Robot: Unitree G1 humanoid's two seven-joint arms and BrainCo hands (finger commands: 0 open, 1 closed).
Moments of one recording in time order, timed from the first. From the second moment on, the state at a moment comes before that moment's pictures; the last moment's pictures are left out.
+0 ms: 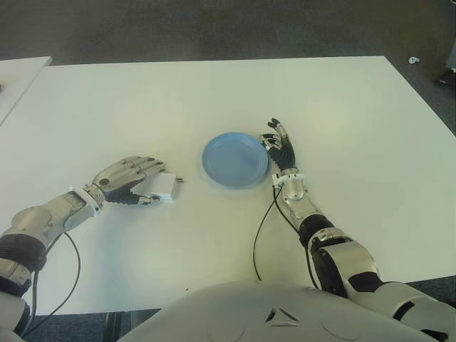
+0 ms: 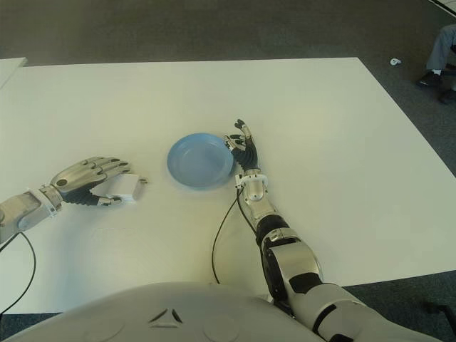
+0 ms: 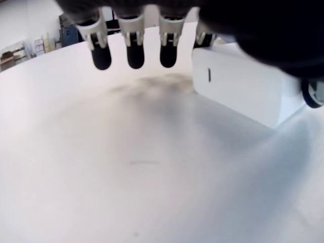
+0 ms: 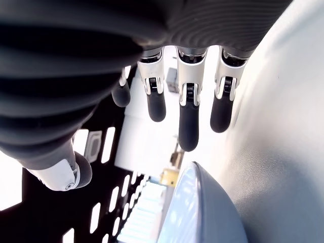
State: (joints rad) left arm -0.11 0.99 -0.37 0.53 0.96 -0.65 0.34; right arm -0.44 -0.02 0.09 1.08 -0.23 -0.64 -0.30
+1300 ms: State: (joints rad) left arm -0.21 0.99 -0.46 0.60 1.04 -0.63 0.37; right arm -0.42 -0.02 0.10 1.05 -0.23 -0.63 -0.31
